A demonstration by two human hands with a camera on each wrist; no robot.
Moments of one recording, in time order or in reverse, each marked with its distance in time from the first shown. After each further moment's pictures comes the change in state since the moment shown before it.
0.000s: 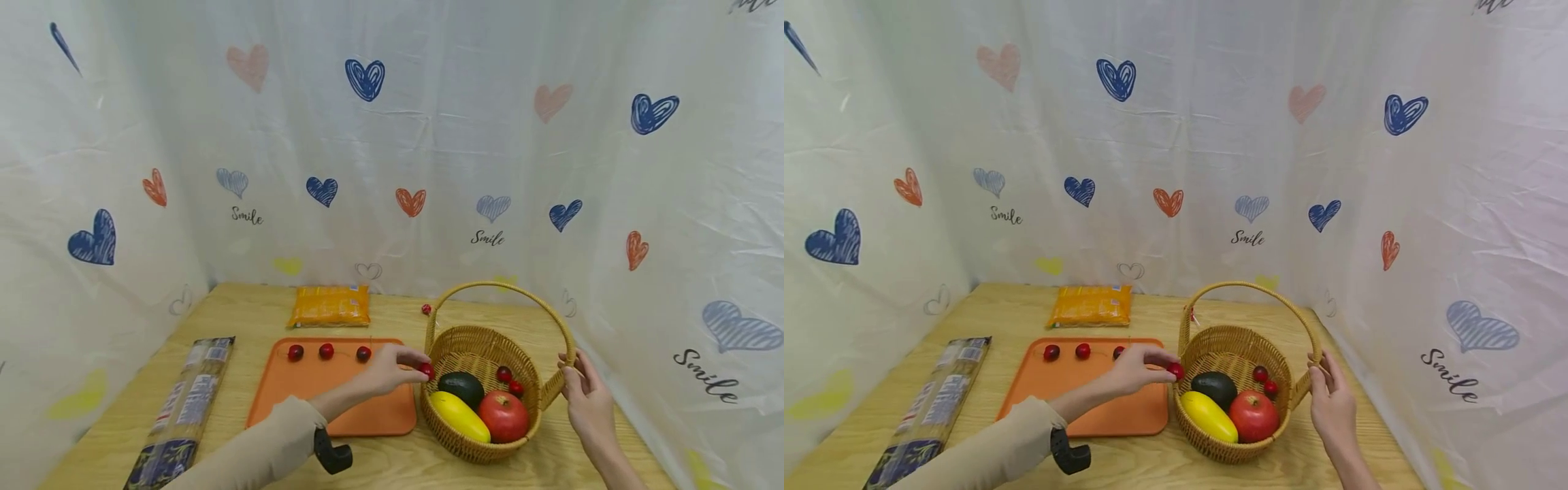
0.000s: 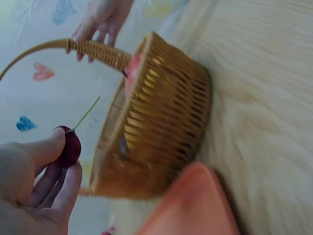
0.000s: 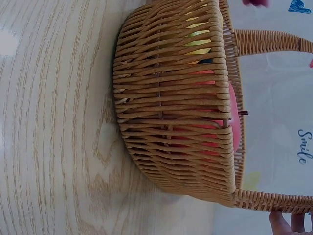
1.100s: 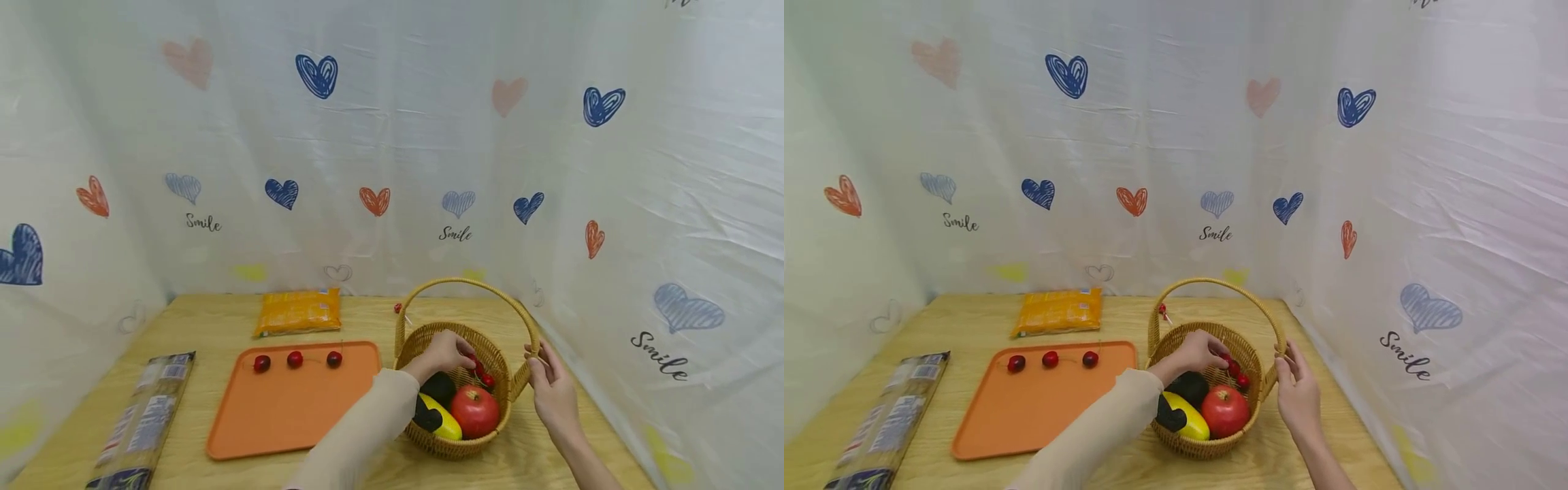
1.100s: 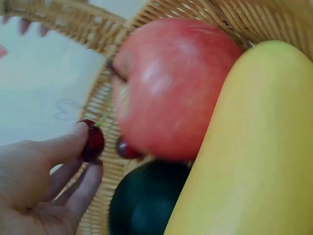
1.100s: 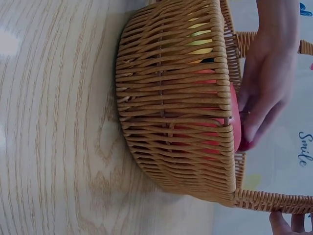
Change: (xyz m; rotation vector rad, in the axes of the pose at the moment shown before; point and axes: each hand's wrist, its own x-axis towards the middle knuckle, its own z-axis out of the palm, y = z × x) left_hand 0.121 0.027 0.114 0.259 -0.075 -0.108; right_hand 0.000 0.002 -0.002 0.042 -0.019 -0.009
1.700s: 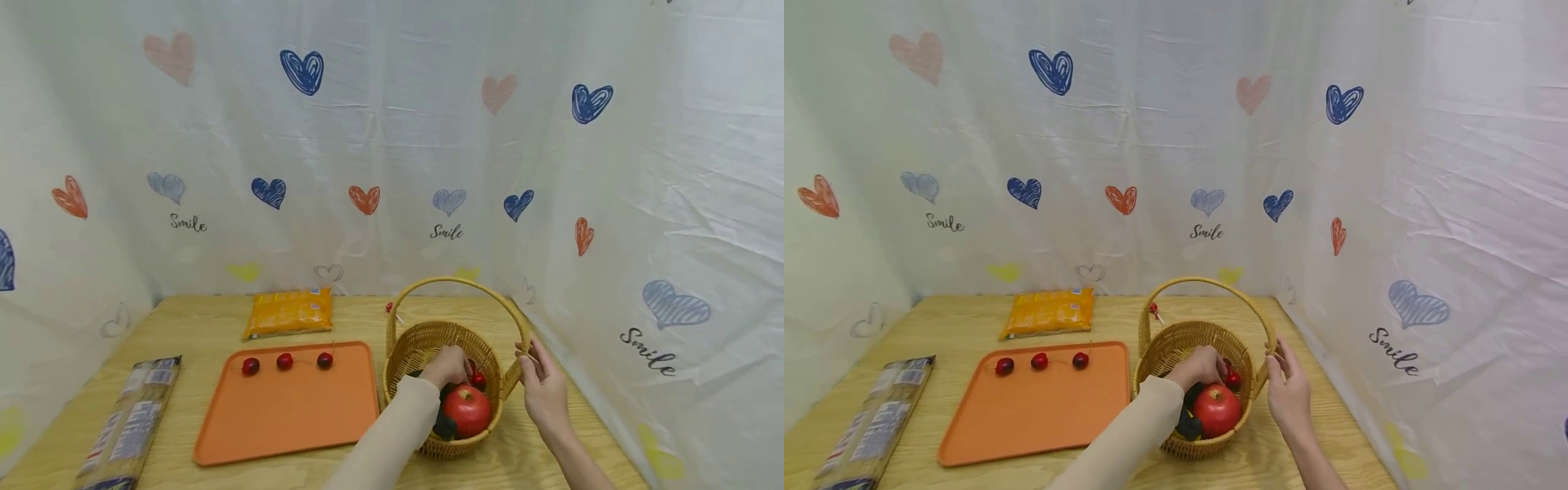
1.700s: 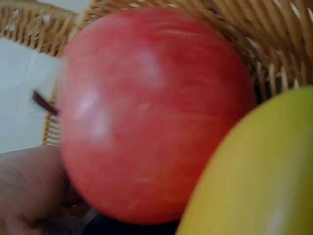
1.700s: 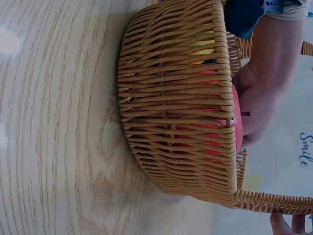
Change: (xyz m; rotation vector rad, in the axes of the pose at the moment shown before) left_hand 0.009 0.008 0.033 0.327 -0.082 -0.085; right_hand 0.001 0.001 0.001 -0.003 0.015 0.004
